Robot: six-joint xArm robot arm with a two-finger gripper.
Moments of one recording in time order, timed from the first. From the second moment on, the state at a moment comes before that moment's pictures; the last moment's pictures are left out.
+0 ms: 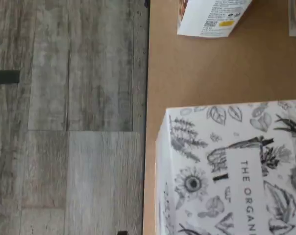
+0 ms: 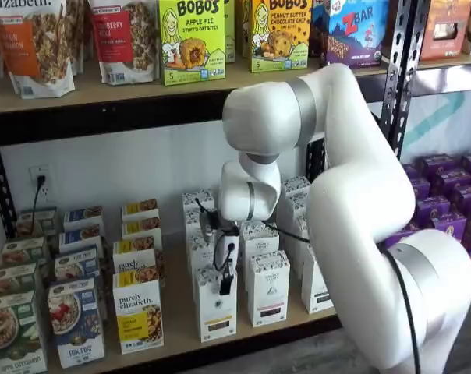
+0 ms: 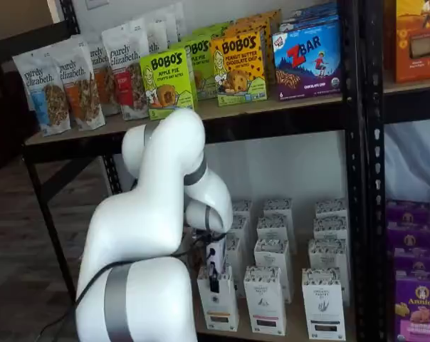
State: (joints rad) arm 0.22 1.06 -1.55 0.32 0.46 -1.62
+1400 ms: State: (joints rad) arm 0.23 1.06 -1.55 0.31 0.46 -1.61
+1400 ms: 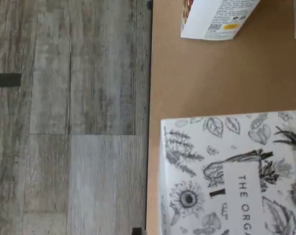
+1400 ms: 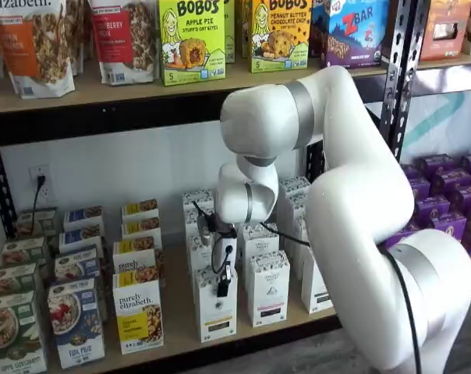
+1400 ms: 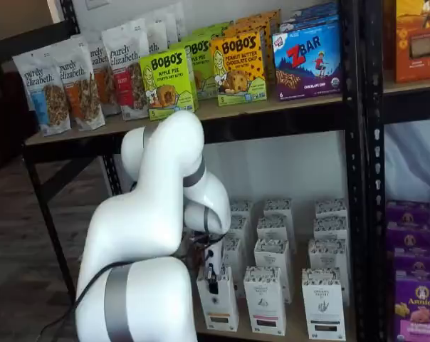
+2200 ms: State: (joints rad) arm 0.23 1.04 -1.53 0.31 0.45 -1.61
